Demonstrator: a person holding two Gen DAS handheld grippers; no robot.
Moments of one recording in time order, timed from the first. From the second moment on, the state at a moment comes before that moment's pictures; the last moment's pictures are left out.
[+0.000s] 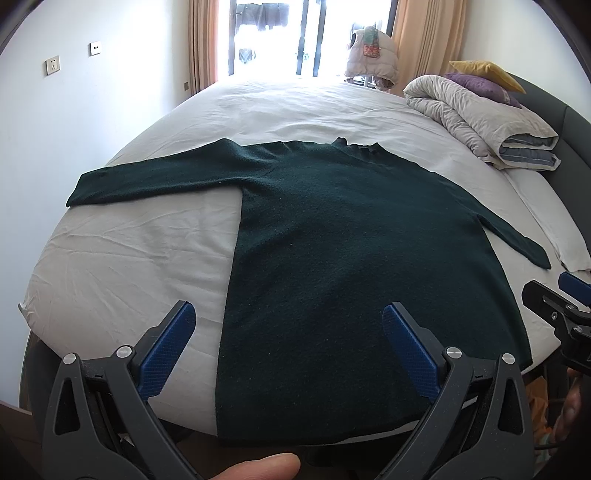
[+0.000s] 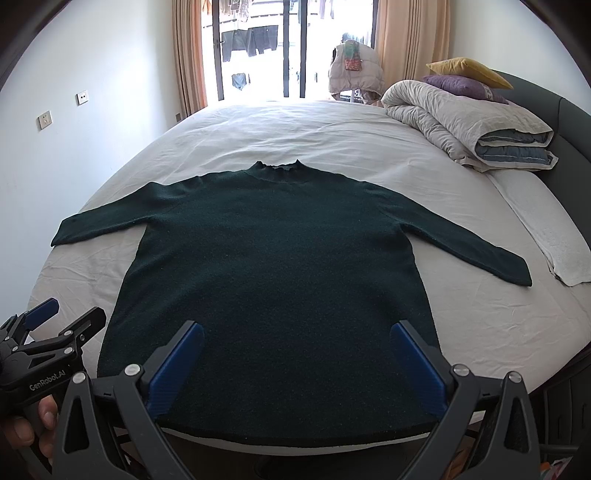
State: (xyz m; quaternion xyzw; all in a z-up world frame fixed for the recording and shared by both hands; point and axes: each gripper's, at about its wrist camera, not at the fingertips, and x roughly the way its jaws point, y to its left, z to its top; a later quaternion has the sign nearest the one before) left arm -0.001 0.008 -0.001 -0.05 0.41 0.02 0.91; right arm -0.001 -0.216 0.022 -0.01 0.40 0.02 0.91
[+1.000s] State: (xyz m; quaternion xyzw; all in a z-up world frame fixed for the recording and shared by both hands) left arm 0.000 0.009 -0.002 -0.05 0.41 0.02 0.91; right arm -0.001 -0.218 0.018 -0.01 0.41 0.02 0.91
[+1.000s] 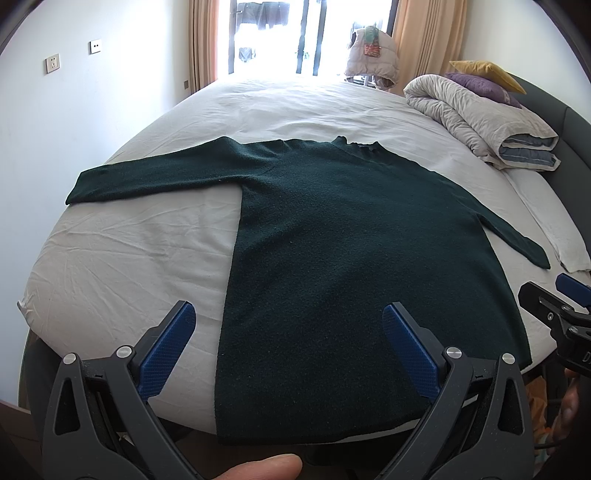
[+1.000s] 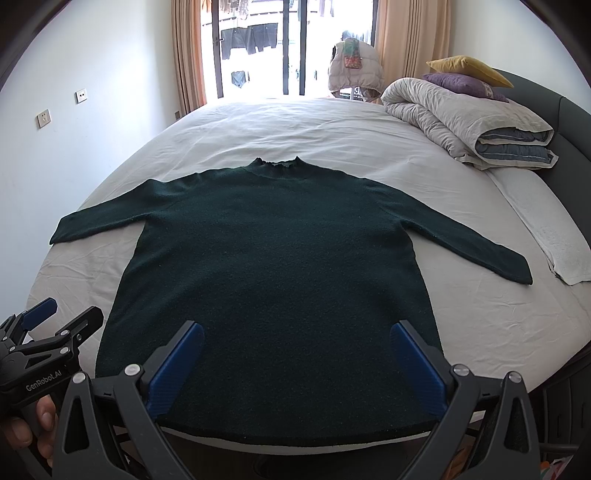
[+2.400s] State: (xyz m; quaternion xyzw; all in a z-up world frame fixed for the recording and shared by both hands) left arm 0.055 0.001 -0.032 -0.06 0.43 -0.02 0.90; right arm 0.018 -0.271 -0.029 0.05 0.46 0.02 0.89
